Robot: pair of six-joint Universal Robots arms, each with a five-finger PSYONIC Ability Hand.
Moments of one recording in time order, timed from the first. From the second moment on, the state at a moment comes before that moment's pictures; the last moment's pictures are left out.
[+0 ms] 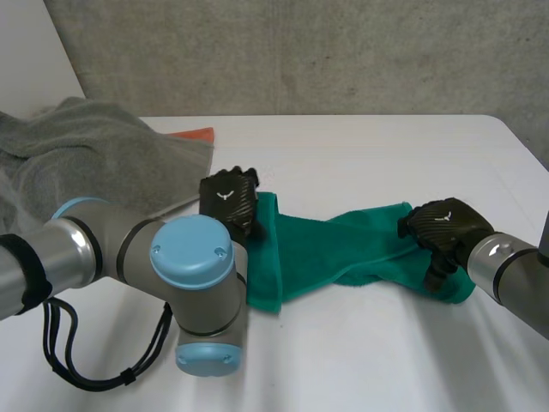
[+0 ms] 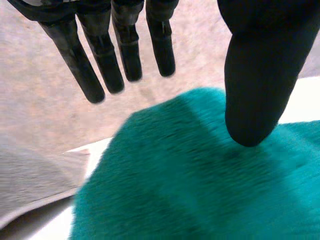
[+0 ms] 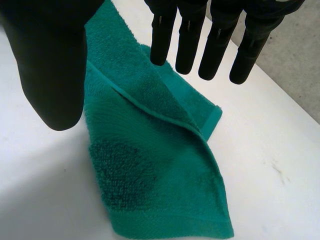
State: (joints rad) left arm 3.95 -2.28 -1.35 3.59 -2.02 3.12; right arm 1.81 -1.28 1.65 0.13 1.37 2.57; left_hand 0.55 0.54 0.54 0.54 0.37; right_hand 0.49 0.48 0.48 0.47 0.27
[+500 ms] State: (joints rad) left arm 3.99 -2.11 -1.42 3.46 -1.91 3.18; right arm 1.76 -1.14 1.44 0.15 1.36 2.53; left_hand 0.42 0.43 0.44 0.42 0.25; right_hand 0.49 0.48 0.48 0.47 0.27
